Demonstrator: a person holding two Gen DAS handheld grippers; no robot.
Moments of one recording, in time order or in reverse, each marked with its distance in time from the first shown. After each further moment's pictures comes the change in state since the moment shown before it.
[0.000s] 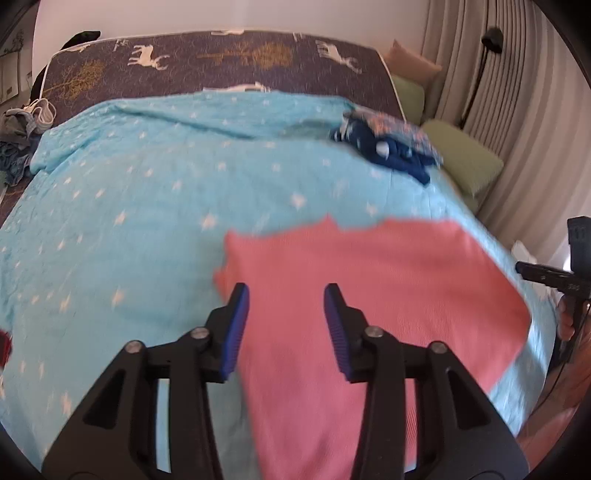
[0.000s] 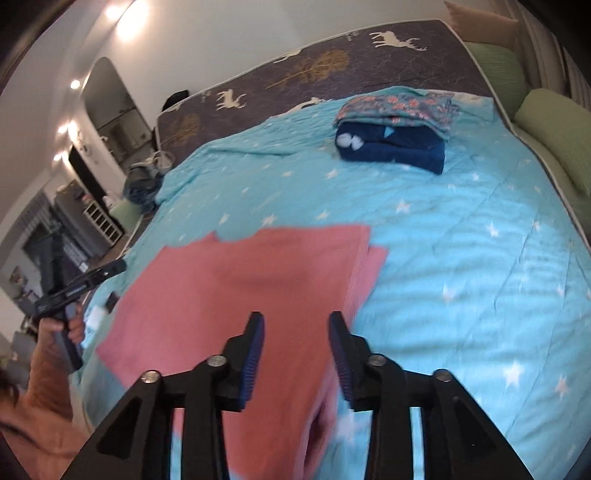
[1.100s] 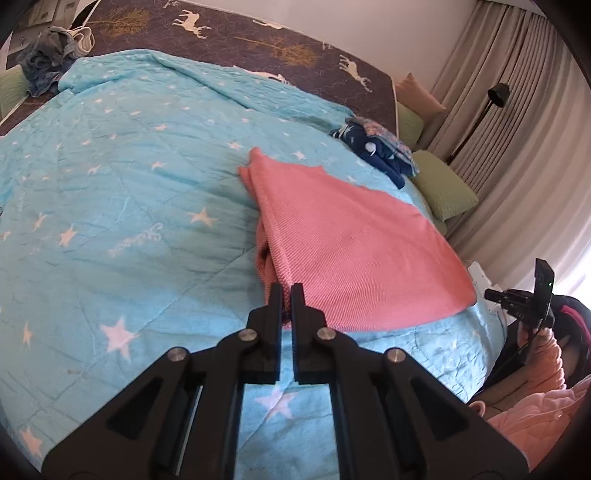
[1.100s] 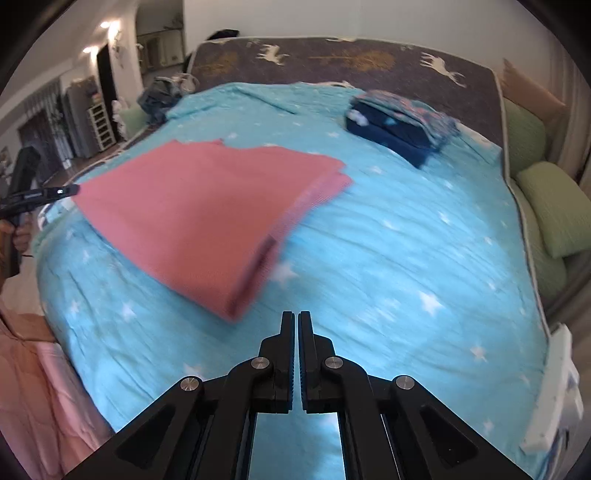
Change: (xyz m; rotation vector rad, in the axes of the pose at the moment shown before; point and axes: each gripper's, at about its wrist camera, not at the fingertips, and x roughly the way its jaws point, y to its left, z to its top) left arm -0.072 0.022 -0.103 -0.235 -0.028 -0.123; right arm -0.058 -0.016 -0.074 -0.342 0.098 -0.193
